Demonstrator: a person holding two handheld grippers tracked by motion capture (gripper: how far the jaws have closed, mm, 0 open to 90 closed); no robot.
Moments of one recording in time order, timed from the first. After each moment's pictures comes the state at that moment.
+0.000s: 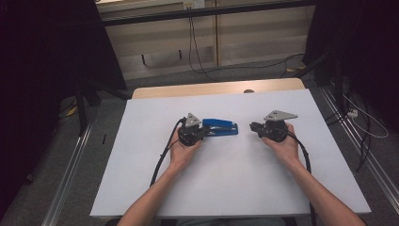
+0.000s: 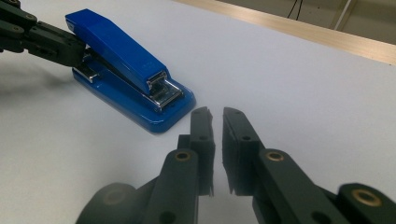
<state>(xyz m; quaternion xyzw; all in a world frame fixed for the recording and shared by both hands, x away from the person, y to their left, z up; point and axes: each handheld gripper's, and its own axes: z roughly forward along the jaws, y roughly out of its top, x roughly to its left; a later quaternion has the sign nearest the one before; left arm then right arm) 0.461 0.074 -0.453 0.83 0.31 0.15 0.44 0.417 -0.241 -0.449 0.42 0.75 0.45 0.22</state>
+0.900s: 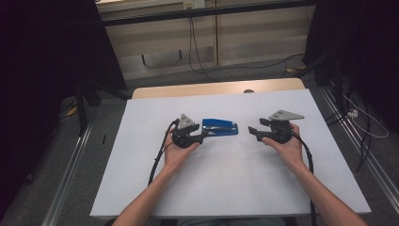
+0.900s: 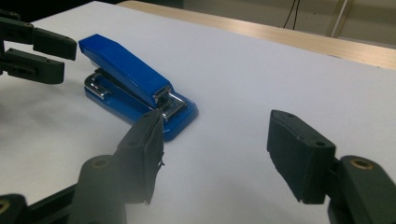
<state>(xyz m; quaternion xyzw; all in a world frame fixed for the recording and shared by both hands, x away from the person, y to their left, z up) 0.449 0.092 -0.444 0.81 0.32 0.16 0.46 0.408 -0.247 -0.440 0.44 0.73 0.48 0.22</state>
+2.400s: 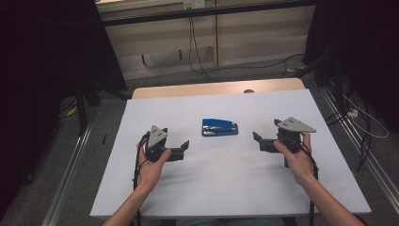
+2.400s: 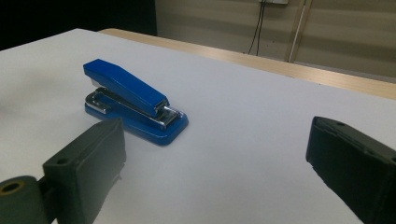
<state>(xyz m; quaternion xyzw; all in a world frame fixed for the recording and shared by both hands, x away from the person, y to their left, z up) 0.387 0.163 -0.414 0.76 0.35 0.23 0.49 0.362 -0.247 -0.423 0.46 0.69 0.48 0.29</state>
